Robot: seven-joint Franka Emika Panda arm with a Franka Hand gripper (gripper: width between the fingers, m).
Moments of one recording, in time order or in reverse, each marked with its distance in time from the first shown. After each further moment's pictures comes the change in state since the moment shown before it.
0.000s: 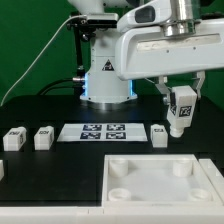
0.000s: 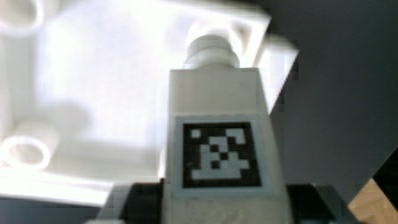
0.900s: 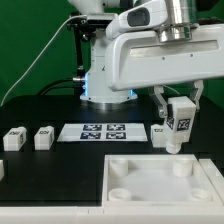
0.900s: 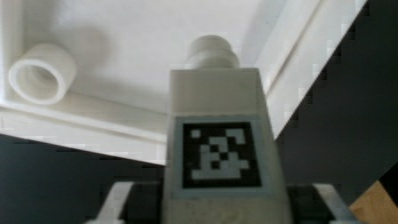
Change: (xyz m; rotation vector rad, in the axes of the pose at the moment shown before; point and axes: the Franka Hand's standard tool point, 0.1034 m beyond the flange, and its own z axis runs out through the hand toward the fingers) arm 0.032 0.022 0.018 0.002 0.032 -0.059
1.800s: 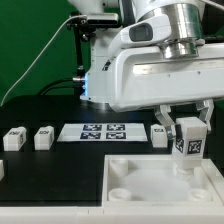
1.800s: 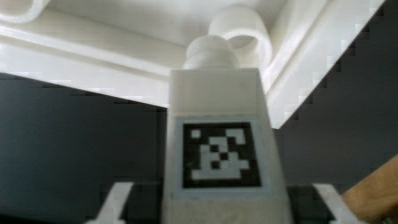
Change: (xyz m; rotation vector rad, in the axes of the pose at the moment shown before) arm 0.031 0.012 0.027 -0.034 0.151 -0.001
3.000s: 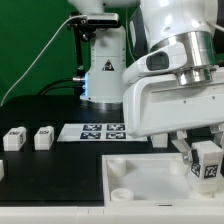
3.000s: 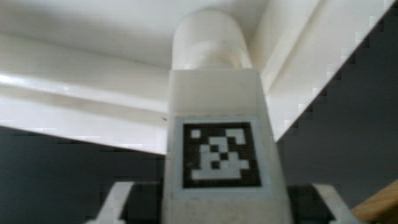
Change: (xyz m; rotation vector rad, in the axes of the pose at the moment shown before) arm -0.009 -0.022 0.037 0.023 -0.004 -0.011
